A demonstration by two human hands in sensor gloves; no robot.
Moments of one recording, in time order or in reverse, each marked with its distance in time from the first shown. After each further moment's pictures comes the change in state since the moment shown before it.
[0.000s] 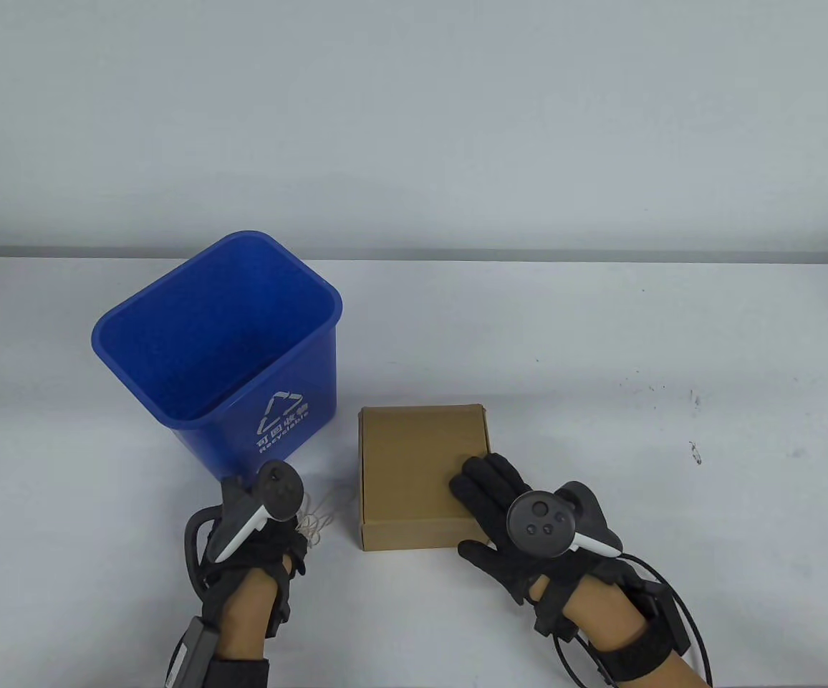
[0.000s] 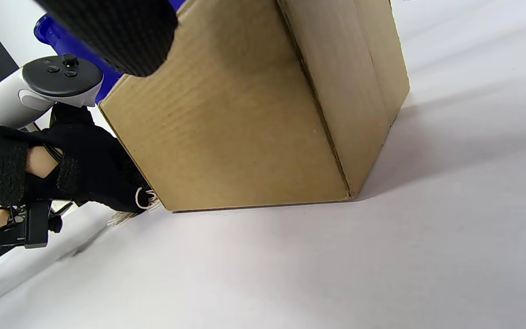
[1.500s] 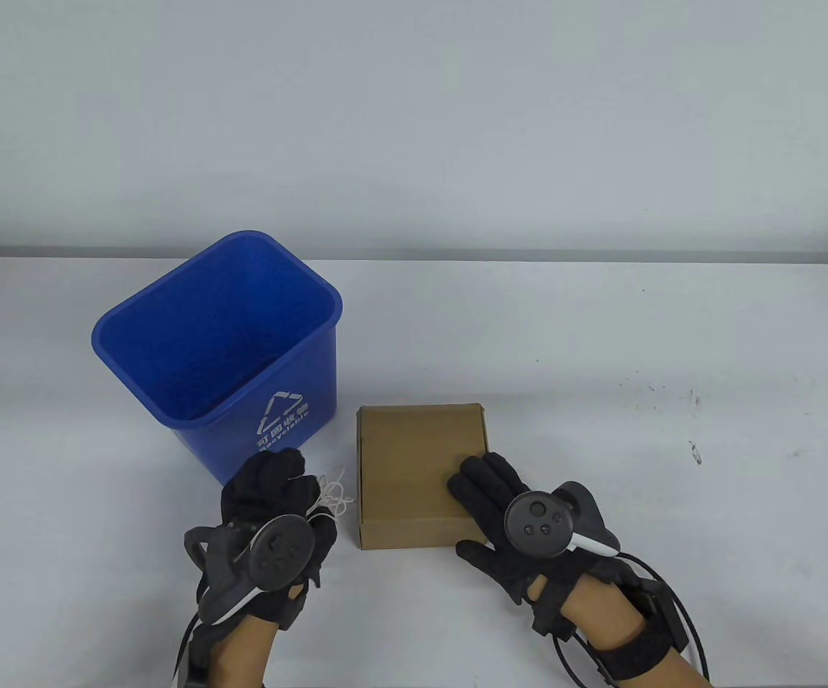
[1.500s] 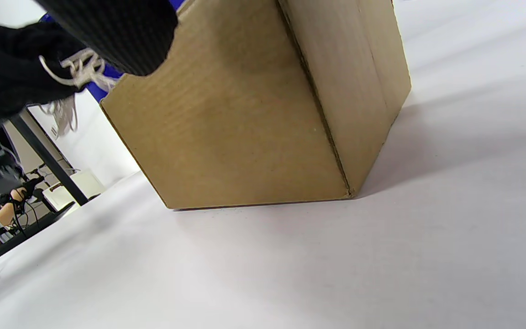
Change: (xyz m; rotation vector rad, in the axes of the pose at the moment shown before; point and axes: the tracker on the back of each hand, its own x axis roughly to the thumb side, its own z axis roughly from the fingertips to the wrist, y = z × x) left_hand 0.034 0.075 0.089 0.617 -0.292 0.080; right_hand 0.002 0.002 -0.002 0.001 -0.008 0.002
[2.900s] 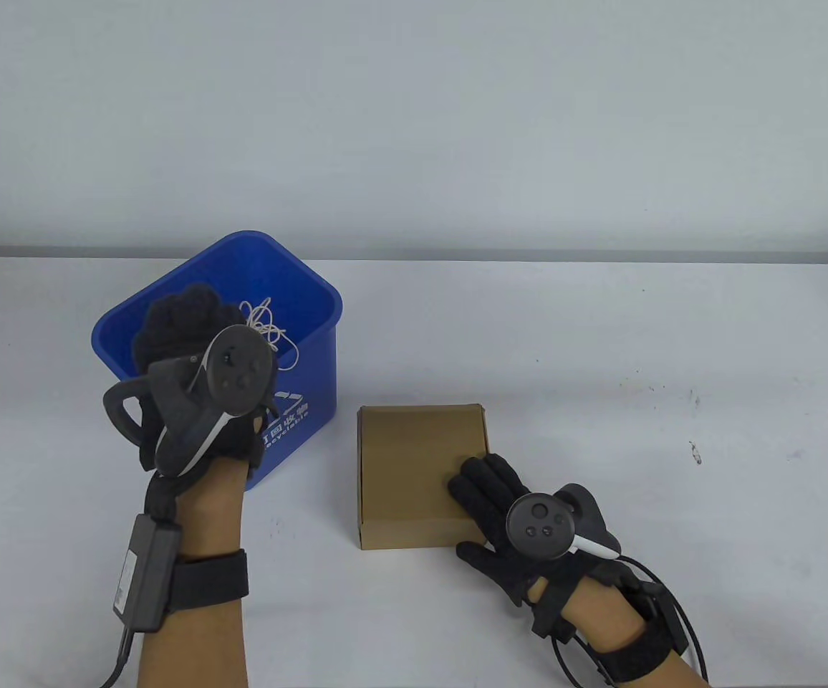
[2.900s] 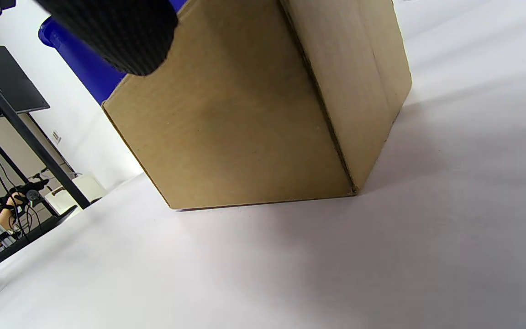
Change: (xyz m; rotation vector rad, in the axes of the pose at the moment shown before) left_hand -0.011 0.137 -0.120 0.195 0.286 -0.236; right_hand -0.001 0.002 0.002 -0.007 -0.001 -0.015
